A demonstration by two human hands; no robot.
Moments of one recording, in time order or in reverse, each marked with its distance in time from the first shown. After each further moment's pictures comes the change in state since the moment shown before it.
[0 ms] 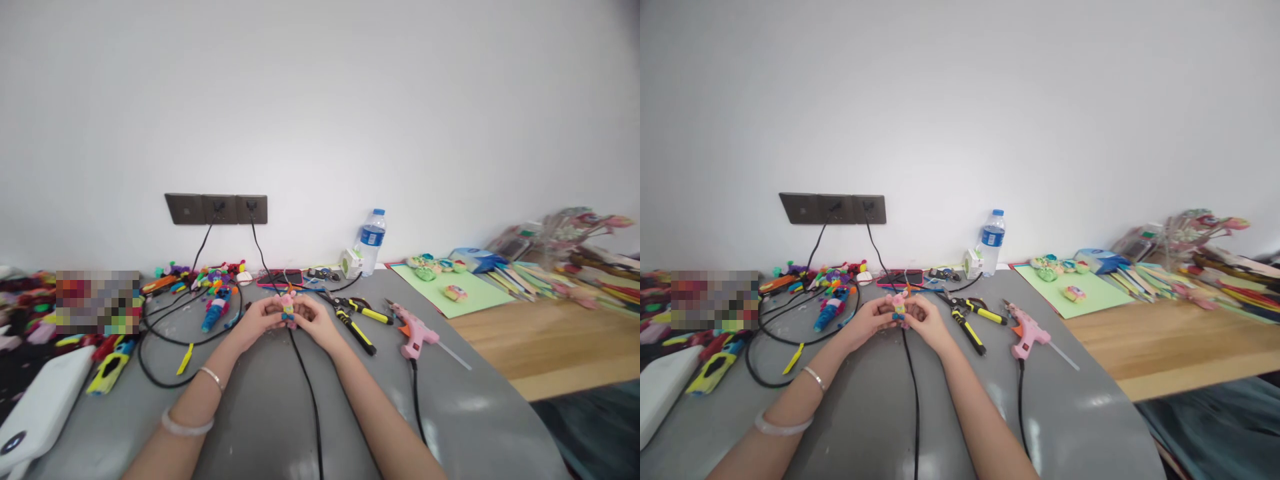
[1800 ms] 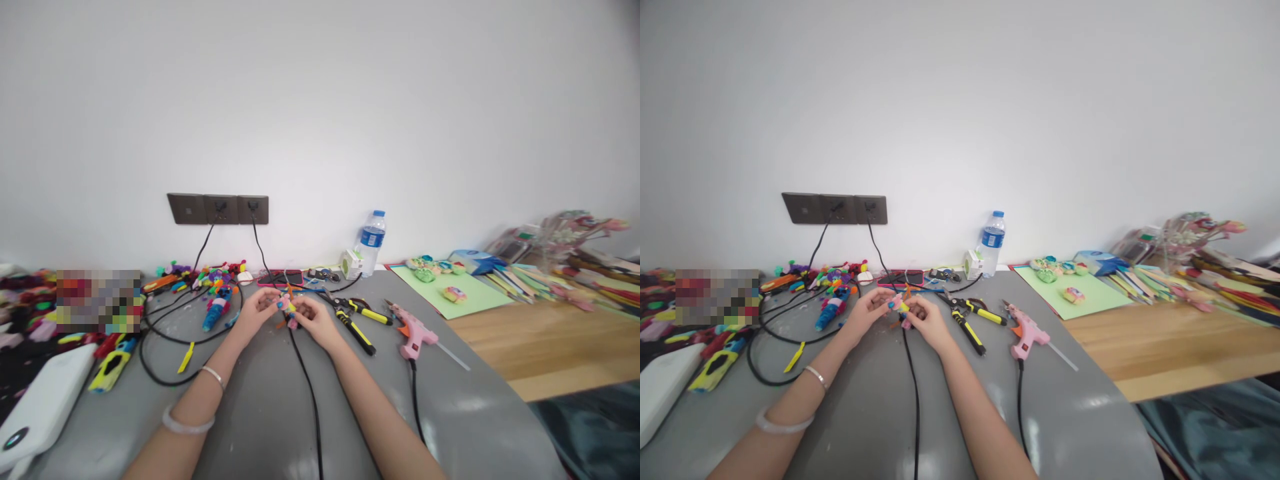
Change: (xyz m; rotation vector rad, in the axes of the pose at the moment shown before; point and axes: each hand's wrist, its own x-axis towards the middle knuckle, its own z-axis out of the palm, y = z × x) left_hand 0.006 0.006 -0.007 0.262 0.211 0.252; right_hand 0.001 0.004 0.000 0.016 0.011 0.066
